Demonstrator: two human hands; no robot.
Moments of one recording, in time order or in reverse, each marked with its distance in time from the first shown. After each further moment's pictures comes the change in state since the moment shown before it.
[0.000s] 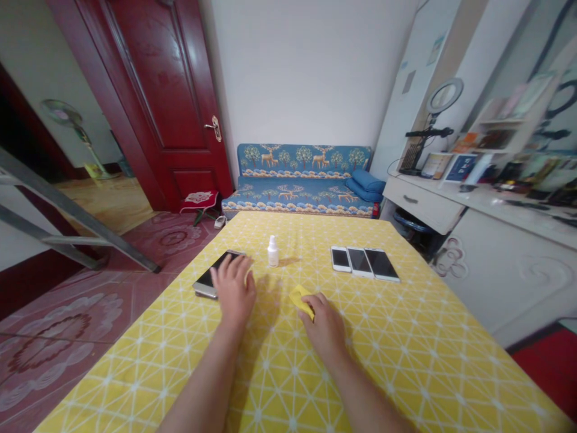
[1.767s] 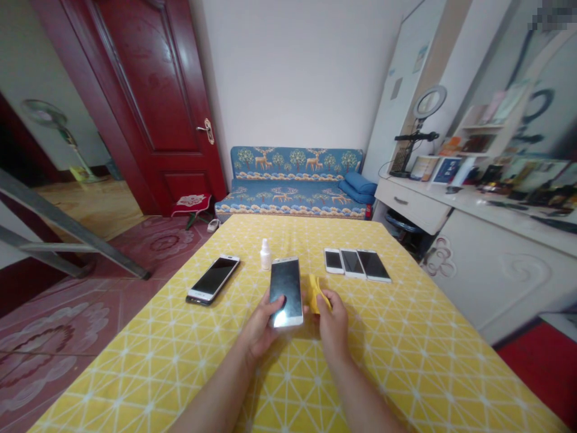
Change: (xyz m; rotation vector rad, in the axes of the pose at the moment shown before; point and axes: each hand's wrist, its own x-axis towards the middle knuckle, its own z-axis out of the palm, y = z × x) left_hand -0.043 0.057 0.016 -1.521 -0.734 -0.789; right_hand 0.011 0.021 0.002 0.679 0.352 0.339
